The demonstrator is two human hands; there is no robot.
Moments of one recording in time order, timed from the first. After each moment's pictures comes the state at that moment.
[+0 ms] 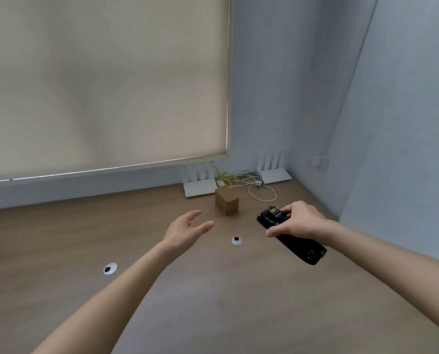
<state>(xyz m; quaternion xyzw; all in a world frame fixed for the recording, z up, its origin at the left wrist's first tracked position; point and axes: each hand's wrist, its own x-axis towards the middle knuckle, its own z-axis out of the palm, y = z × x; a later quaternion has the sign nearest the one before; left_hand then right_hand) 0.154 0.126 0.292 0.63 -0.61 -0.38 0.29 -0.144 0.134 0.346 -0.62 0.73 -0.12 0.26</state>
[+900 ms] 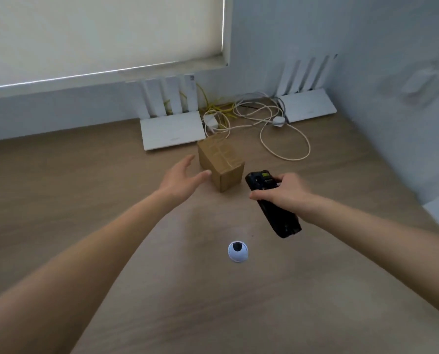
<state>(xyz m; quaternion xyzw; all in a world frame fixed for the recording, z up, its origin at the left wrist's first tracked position) 0.098 -0.340 0.034 0.67 -0.58 -0.41 0.20 -0.149 -0.303 0.052 -0.47 0.76 -0.14 0.43</state>
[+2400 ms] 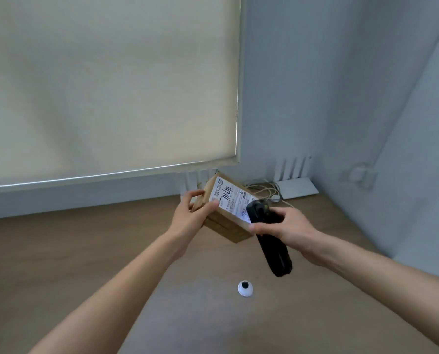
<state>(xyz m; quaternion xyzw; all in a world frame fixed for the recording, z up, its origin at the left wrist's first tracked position) 0.109 -0.147 0.249 0.58 -0.48 -0.48 0.45 -0.134 -0.128 0.263 -0.58 0.59 -0.31 0.47</state>
